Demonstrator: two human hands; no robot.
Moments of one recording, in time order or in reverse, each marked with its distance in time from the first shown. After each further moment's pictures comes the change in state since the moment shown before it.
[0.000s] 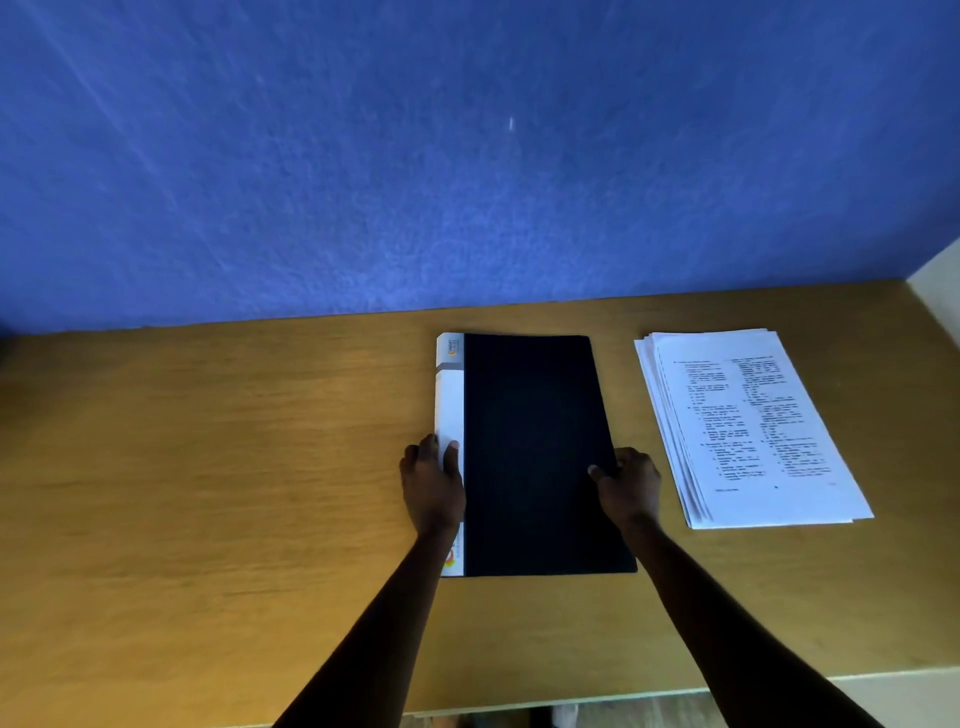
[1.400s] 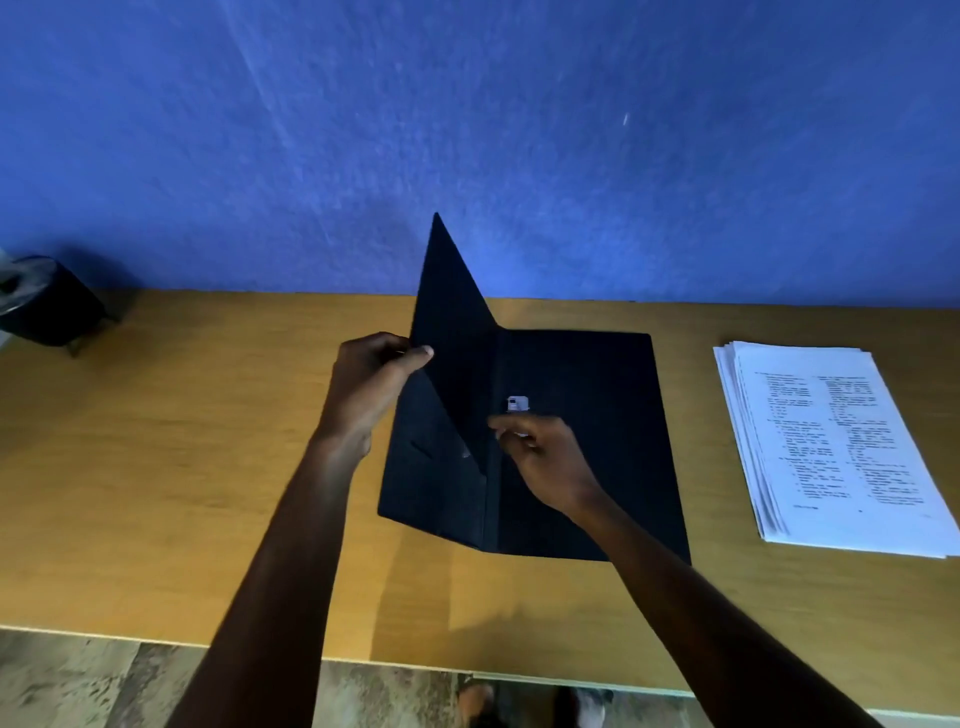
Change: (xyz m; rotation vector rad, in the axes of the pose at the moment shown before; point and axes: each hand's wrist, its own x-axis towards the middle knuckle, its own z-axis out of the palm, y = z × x) left_hand 0.056 0.057 -0.222 -0.437 -0.167 -0.106; right_hand -0.103 -0.150 0.051 0.206 -0.544 -0.553
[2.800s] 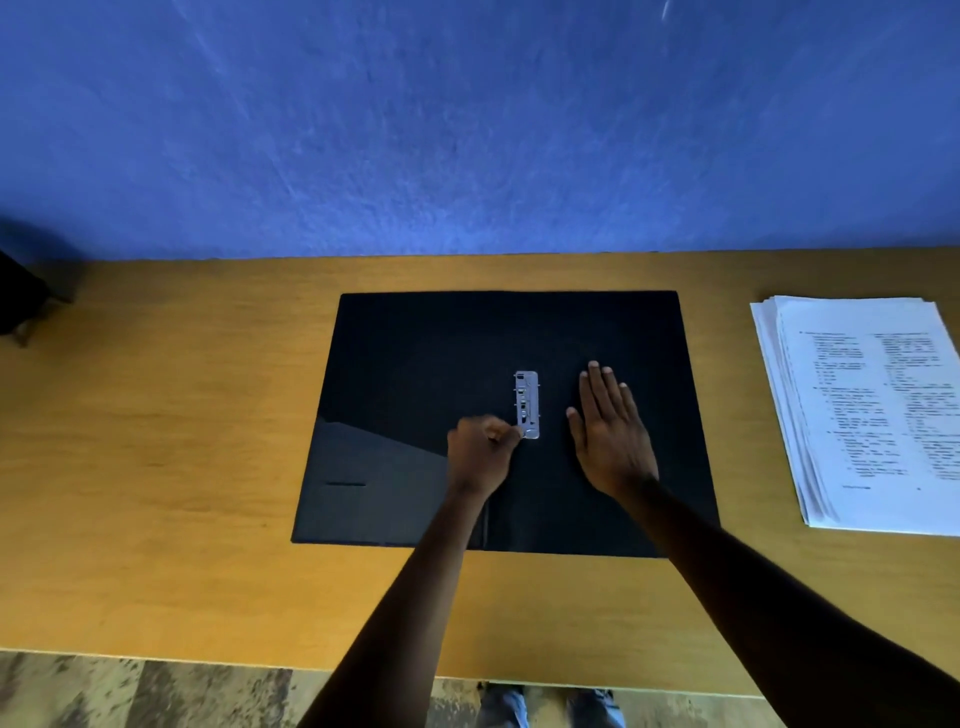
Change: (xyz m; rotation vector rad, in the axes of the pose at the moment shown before) left_hand 0.009 -0.149 0.122 0.337 -0.162 -0.044; right_hand 0.041 0.145 -0.010 -0.938 0.122 0.067
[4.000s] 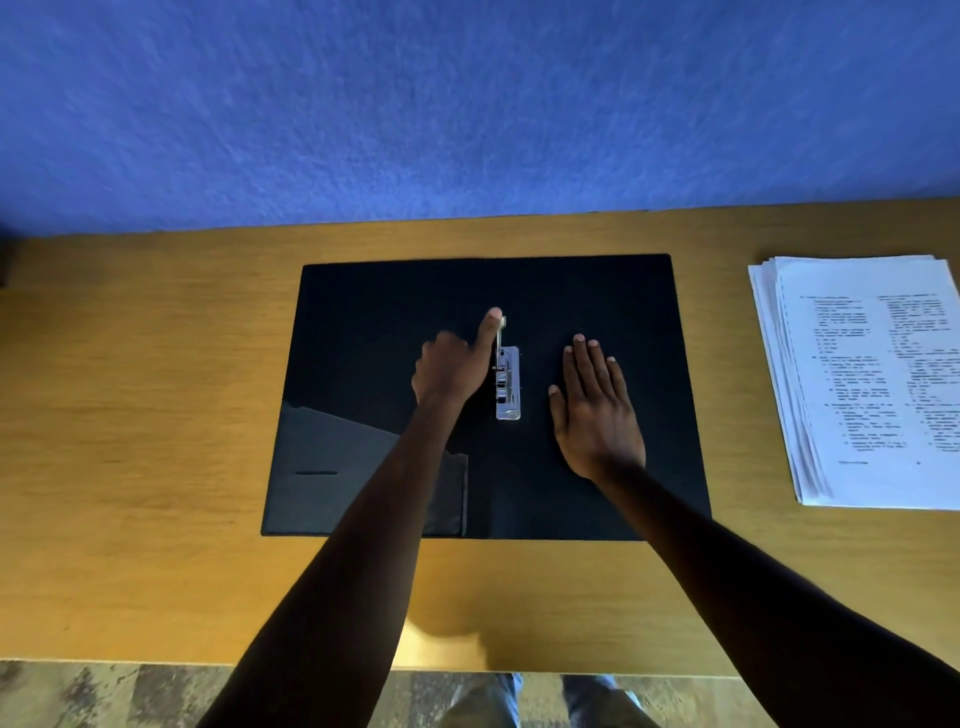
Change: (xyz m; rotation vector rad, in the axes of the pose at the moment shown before) left_hand 0.072 0.042 -0.008 0.234 0.023 -0.216; right_hand -0.001 0.001 0.015 -0.038 0.119 0.014
